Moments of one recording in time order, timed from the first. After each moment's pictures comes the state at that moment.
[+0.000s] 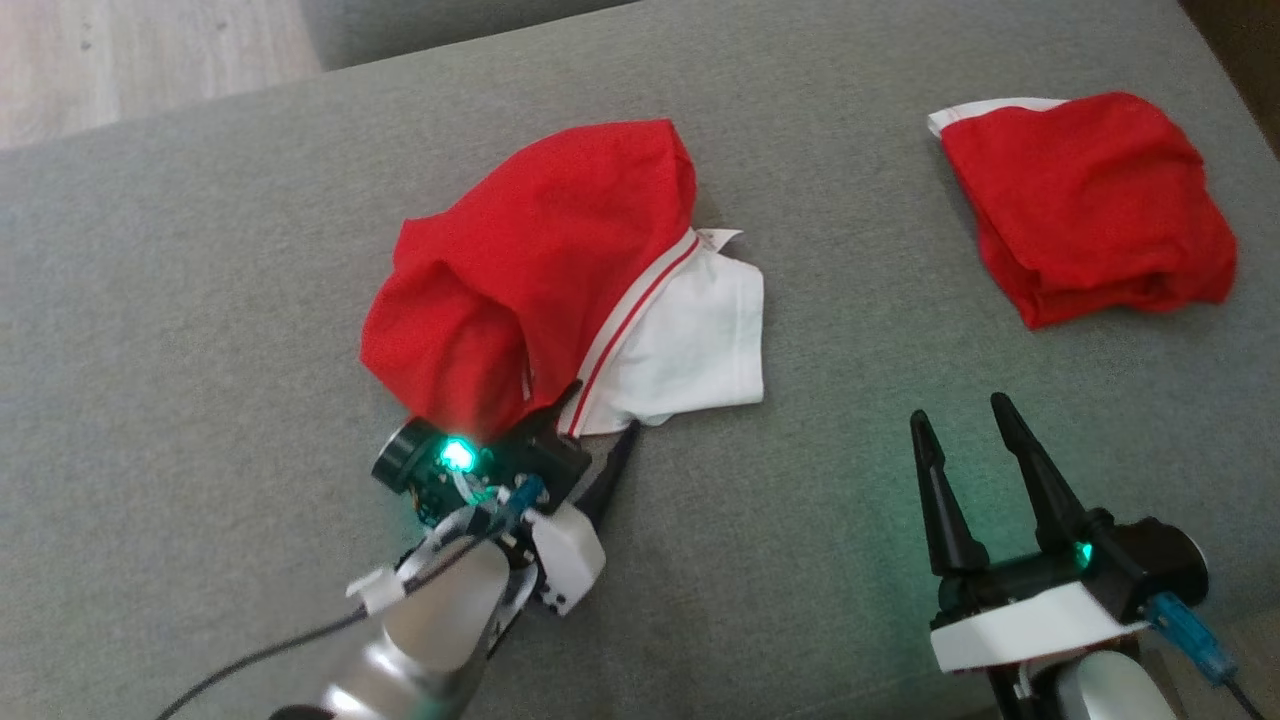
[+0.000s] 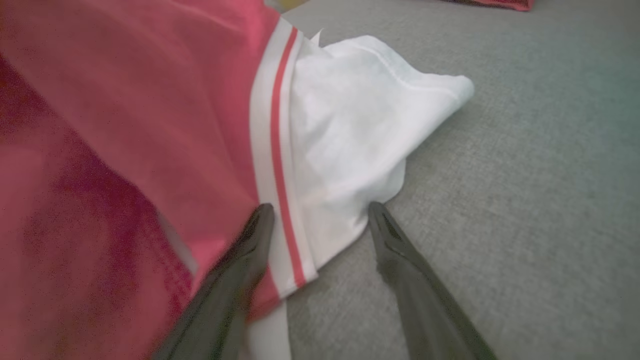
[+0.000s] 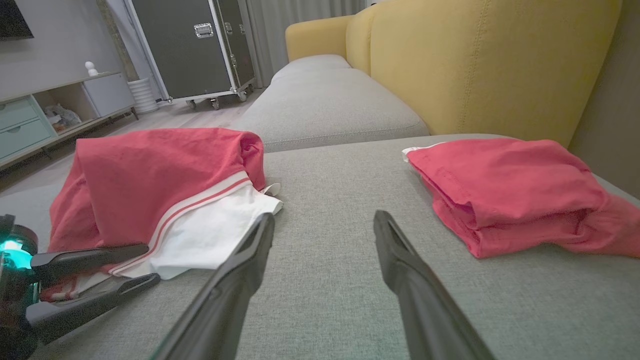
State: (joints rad) left arm -0.58 0.04 -0.75 0.93 -0.13 -0.02 -0.21; right arm 0.04 -0.07 0.15 0.10 0.14 0.13 -0.25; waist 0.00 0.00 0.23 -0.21
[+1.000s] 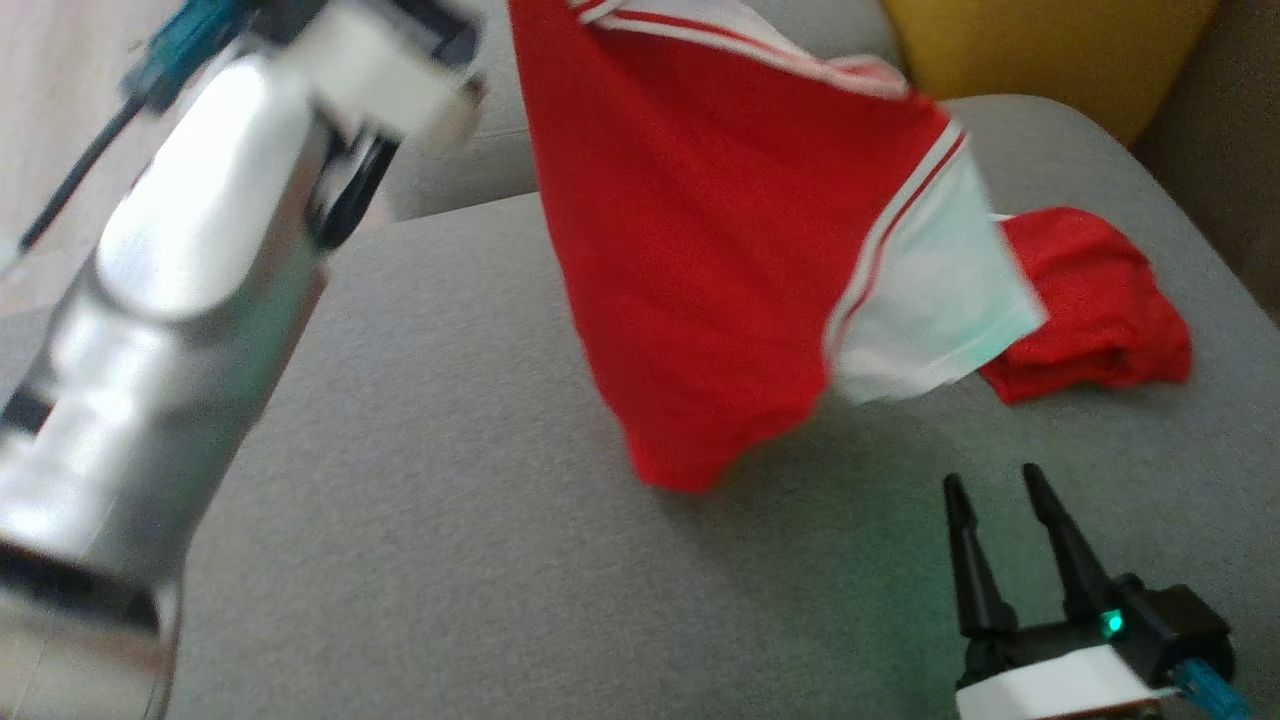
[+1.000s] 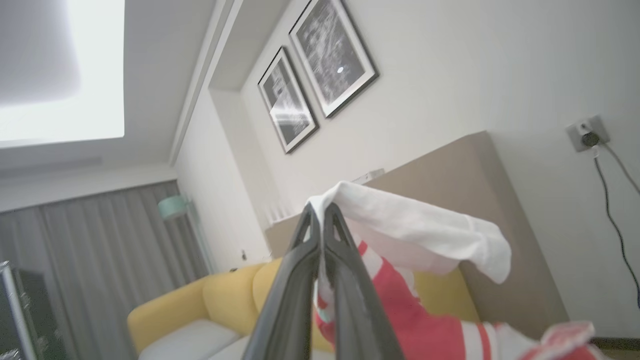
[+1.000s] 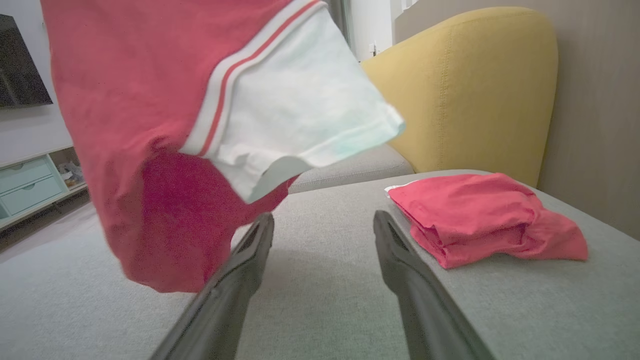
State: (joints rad) left arm -1.15 0.24 -0.70 0.56 -0.47 -0.13 -0.26; right arm 0.16 -0.05 0.11 0.08 0.16 0.13 -0.25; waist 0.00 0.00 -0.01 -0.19
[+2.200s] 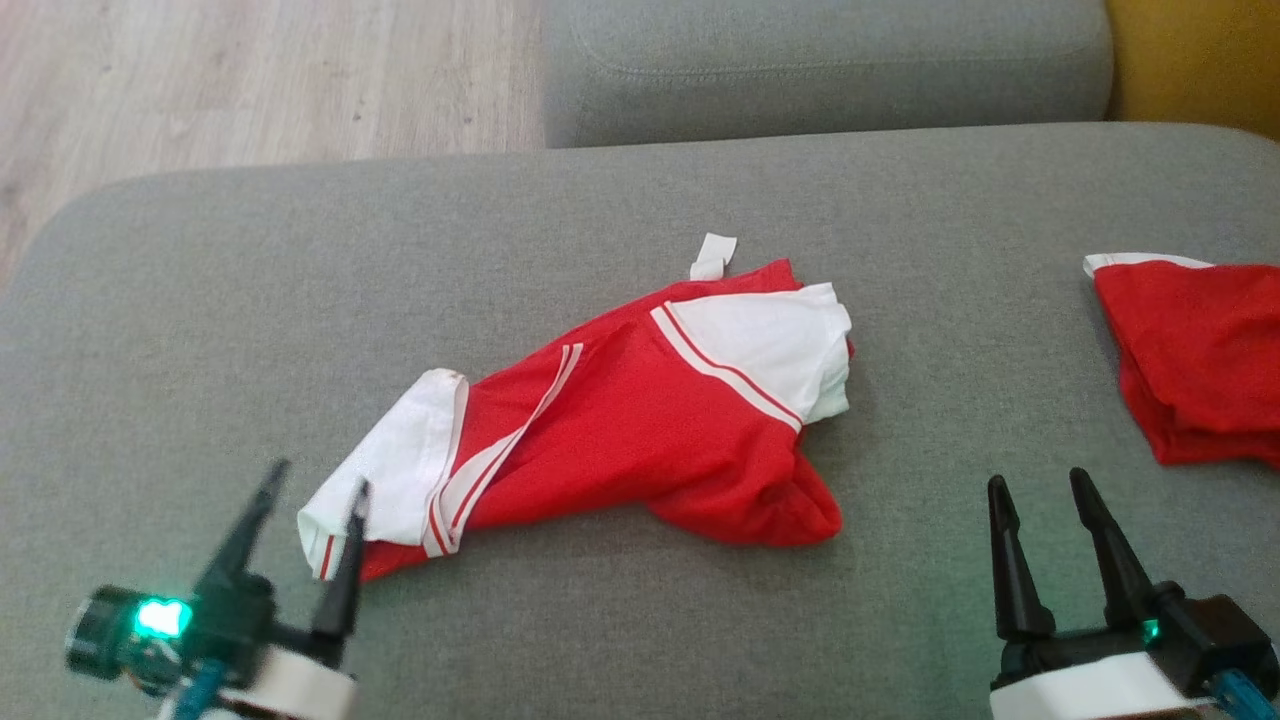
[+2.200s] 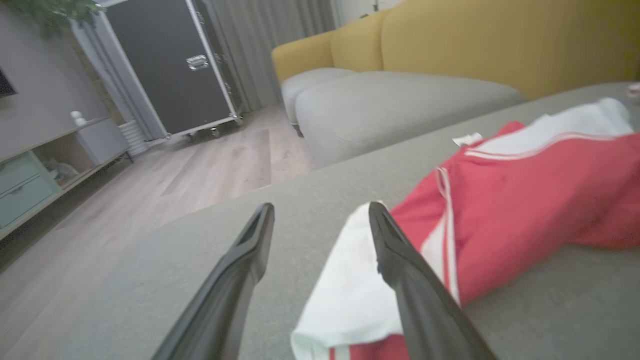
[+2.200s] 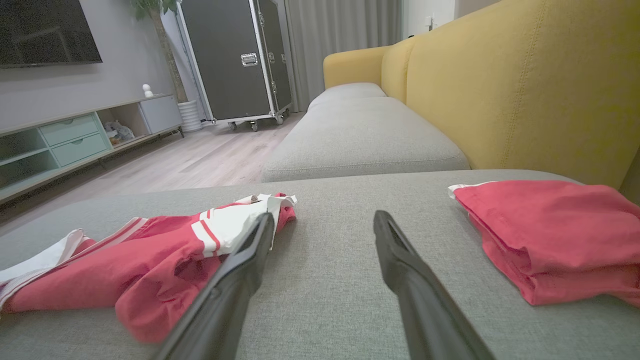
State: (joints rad) left arm -0.06 0.46 -0.42 0.22 -0.28 0.11 -0.26; right arm 0.18 -0.05 0.02 0.06 0.13 0.13 -0.25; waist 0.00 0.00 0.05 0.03
